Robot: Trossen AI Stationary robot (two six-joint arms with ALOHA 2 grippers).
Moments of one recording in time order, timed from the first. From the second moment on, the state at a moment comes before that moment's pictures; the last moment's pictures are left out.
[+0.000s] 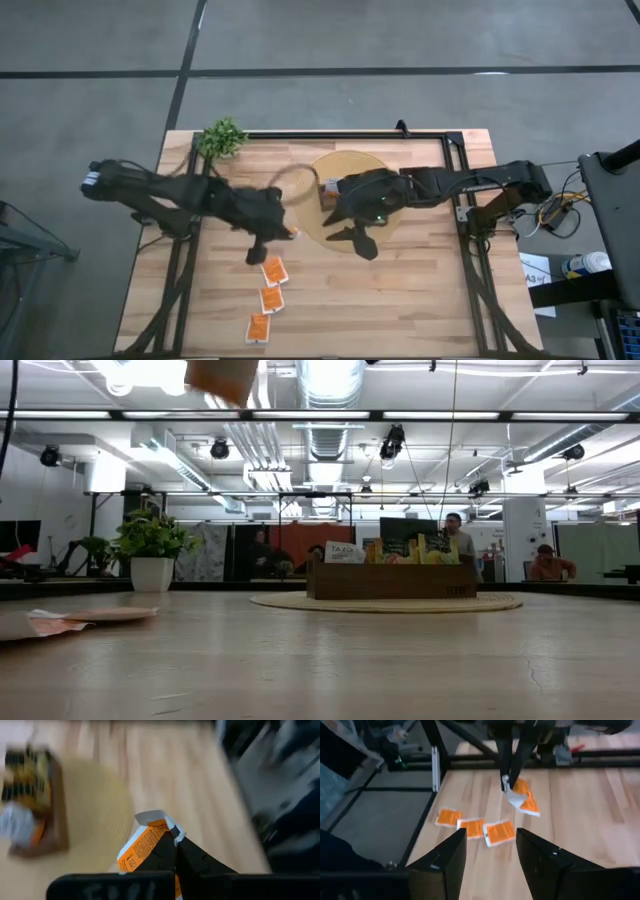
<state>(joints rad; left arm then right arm) -0.21 1.23 1.25 -0.69 0.02 -0.15 0.12 1.55 1.50 -0.48 -0.20 0.15</state>
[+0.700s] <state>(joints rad) -0.13 1.21 1.24 -0.27 0.31 -0.24 0.12 1.49 1.50 -0.27 -0.22 0.12</state>
